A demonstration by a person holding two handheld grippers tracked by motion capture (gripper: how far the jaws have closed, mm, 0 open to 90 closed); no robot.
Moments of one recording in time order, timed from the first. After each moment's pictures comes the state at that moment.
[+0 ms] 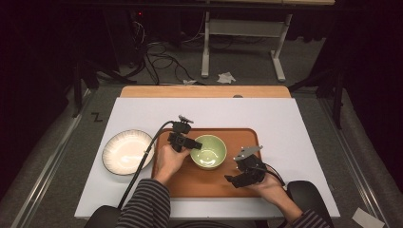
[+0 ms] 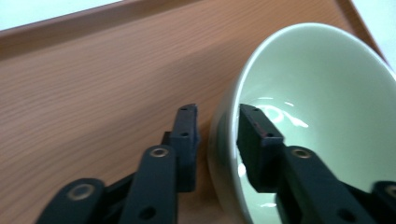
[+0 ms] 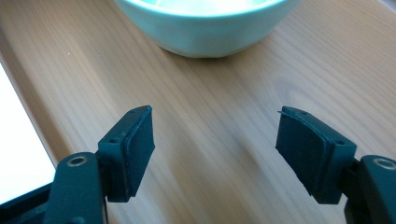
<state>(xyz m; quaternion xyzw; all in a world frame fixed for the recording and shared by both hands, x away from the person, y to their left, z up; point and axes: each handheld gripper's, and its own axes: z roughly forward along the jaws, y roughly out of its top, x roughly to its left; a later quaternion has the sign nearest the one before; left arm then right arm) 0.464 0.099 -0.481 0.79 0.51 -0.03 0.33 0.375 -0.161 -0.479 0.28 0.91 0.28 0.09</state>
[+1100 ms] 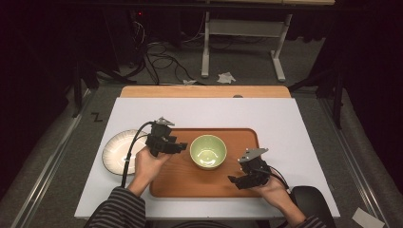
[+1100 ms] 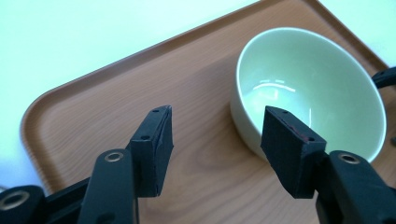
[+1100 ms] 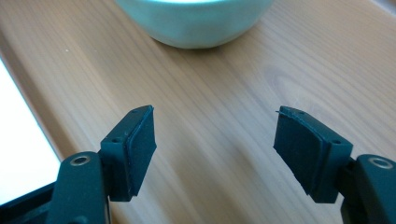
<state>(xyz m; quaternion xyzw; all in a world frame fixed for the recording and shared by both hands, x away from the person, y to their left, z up) 0.414 0.151 -0.439 0.81 0.46 0.07 0.37 0.366 -0.171 -0.477 0.30 0.90 0.29 0.10</state>
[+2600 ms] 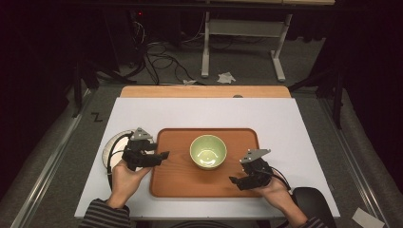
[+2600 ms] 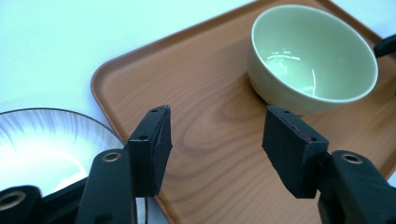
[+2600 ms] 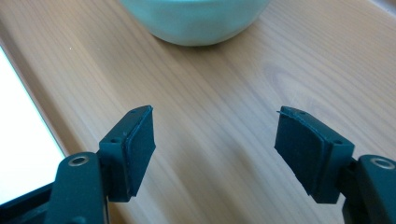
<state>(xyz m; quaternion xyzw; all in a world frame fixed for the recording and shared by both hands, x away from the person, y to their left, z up) 0.364 0.197 -0.434 0.80 0.45 0.12 0.38 0.364 -0.176 -0.476 0.30 0.90 0.29 0.10</state>
